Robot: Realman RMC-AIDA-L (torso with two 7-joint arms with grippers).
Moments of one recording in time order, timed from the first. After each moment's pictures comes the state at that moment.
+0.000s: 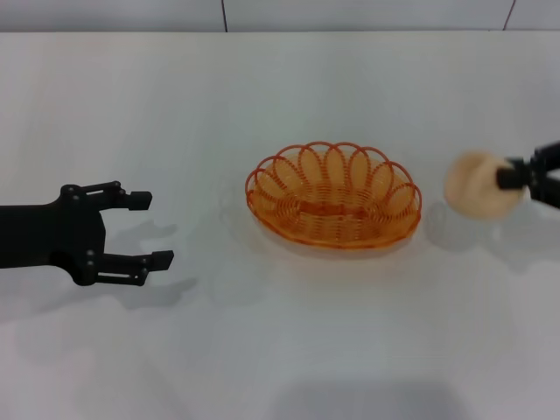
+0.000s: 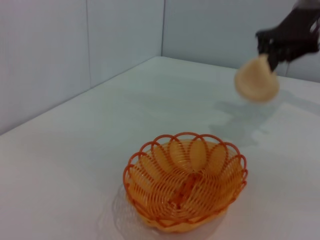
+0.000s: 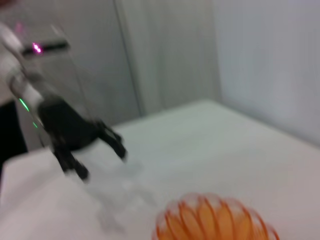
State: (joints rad) left arm -0.34 -2.02 0.82 0.93 2.01 1.69 -1.35; right arm 0.42 1.98 -0.77 -1.02 -1.91 -1.76 1.55
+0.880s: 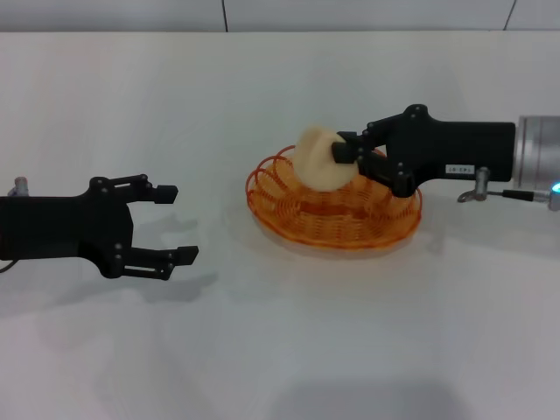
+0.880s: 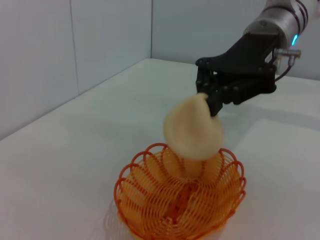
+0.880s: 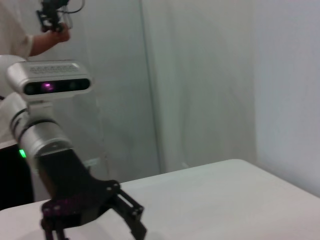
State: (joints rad) left arm -0.38 -2.05 0.83 0.93 2.03 1.66 -1.33; right arm 0.57 2.03 -1.28 -0.69 -1.46 -1.31 1.31
